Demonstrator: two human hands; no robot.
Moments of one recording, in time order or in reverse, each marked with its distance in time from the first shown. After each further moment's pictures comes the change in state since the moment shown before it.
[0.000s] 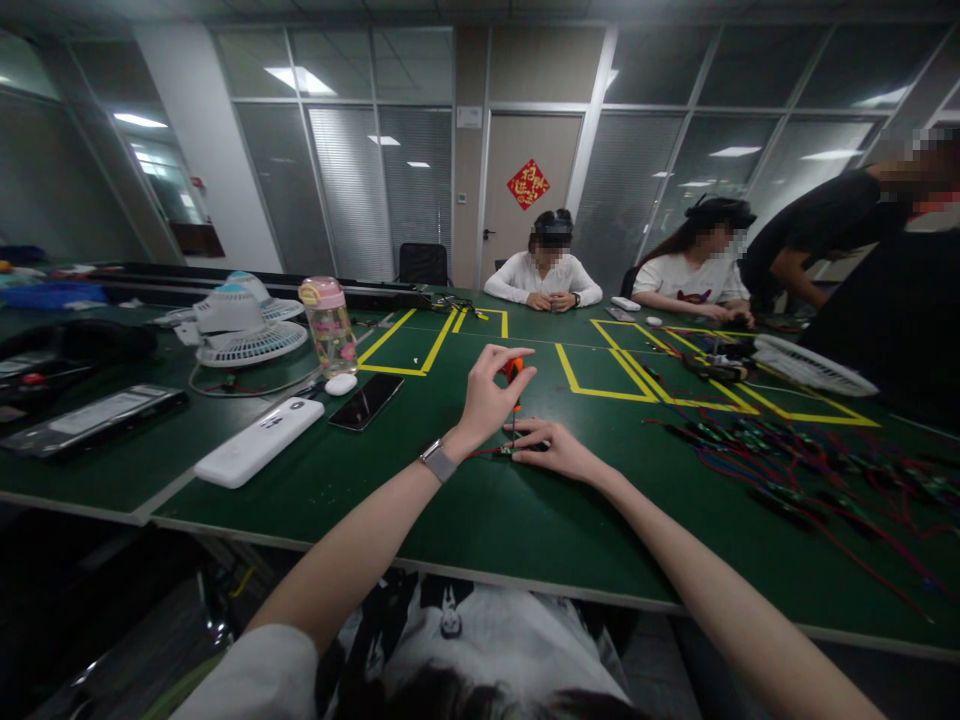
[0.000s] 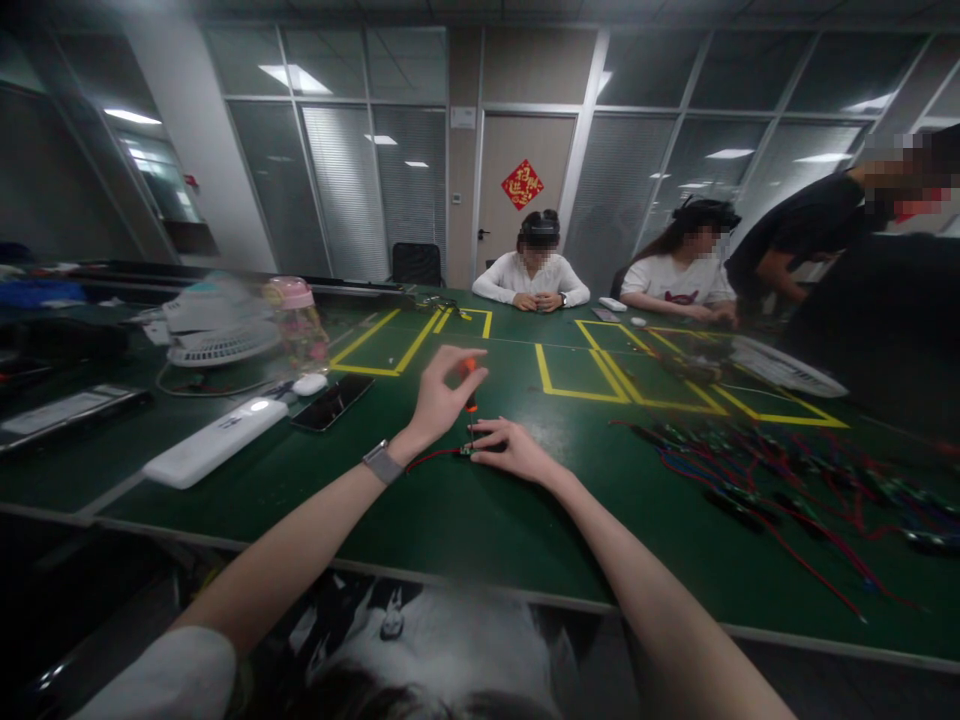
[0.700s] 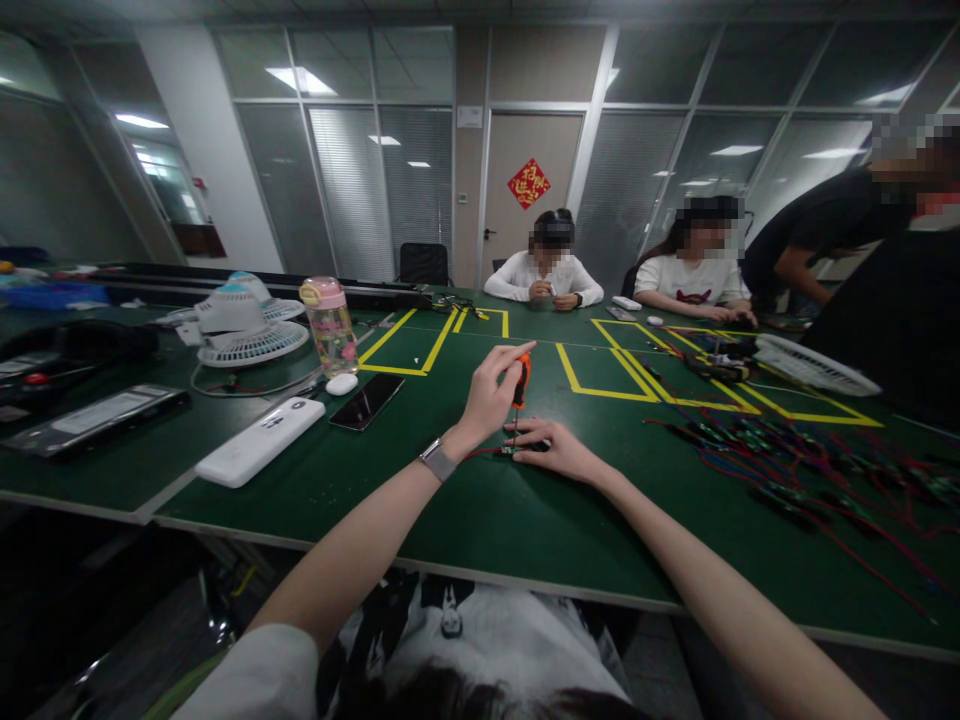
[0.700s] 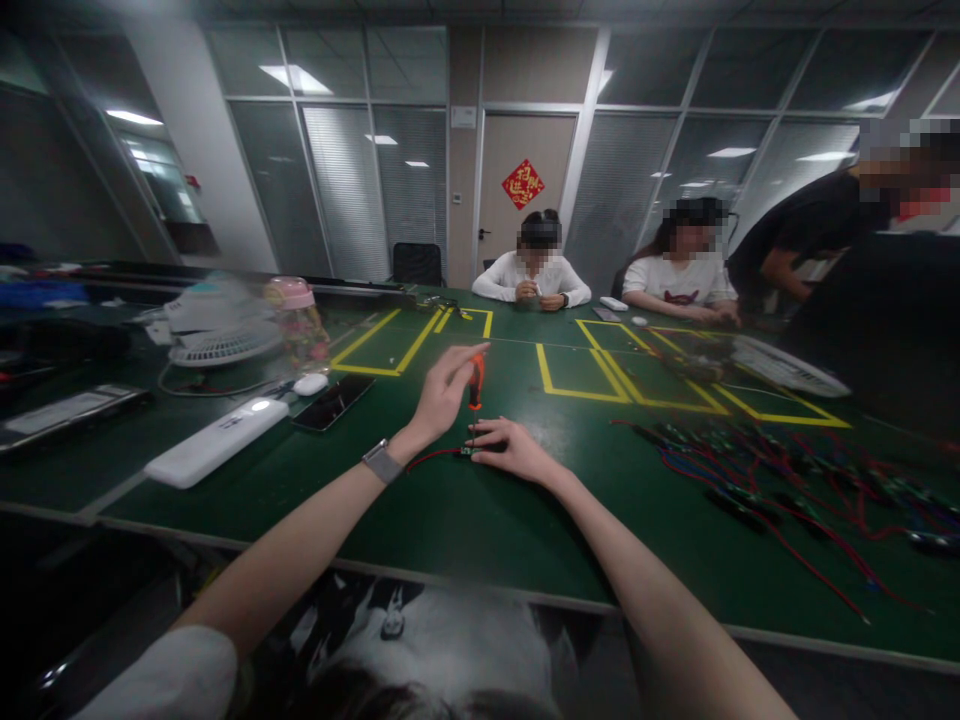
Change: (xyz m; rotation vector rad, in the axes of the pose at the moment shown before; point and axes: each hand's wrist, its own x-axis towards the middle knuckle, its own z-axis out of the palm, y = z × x) left_hand 0.001 -0.001 -0.002 -0.086 -0.103 -0.003; right_hand 0.000 -0.001 0.001 0.006 0.011 -0.022
